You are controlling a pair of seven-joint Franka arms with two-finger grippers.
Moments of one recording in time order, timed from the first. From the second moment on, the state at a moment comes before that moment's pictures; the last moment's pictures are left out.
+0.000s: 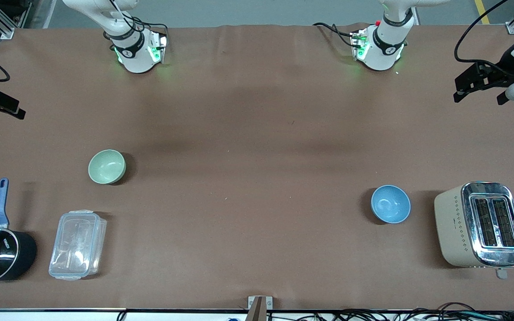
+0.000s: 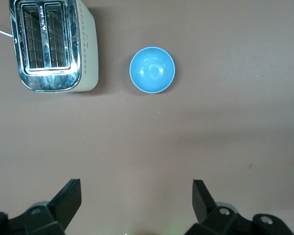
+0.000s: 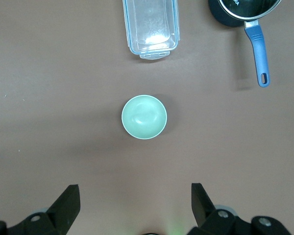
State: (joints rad) left arm -0.02 -0.08 -0.08 -1.57 -0.01 1.51 -0.01; right arm -0.01 0.02 -0.08 -1.49 0.02 1.44 0.00
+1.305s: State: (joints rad) left arm 0.03 0.46 -0.08 -1.79 0.07 2.25 -0.03; right arm -0.06 0.03 -0.09 -1.57 0.03 1.55 -0.10
